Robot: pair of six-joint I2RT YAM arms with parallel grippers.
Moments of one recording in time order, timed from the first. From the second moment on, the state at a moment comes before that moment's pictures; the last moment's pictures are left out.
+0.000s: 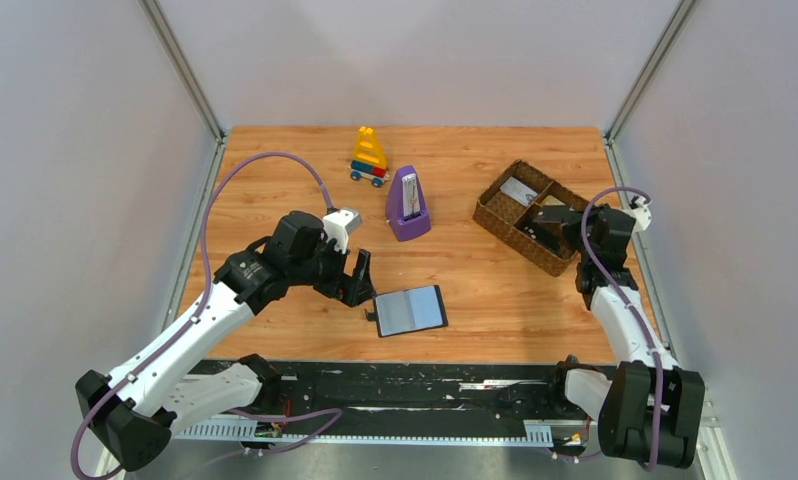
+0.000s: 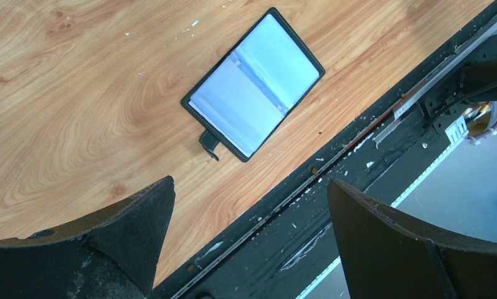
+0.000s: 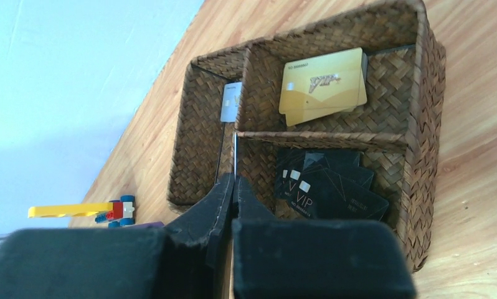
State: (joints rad) left arm -0.65 0.97 0.94 -0.74 0.25 -0.26; right arm -0.15 1.06 0.58 0.15 0.04 0.83
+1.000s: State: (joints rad) left arm -0.65 0.94 0.94 -0.74 0.29 -0.25; right arm -0.15 1.33 0.44 0.49 0.02 1.06
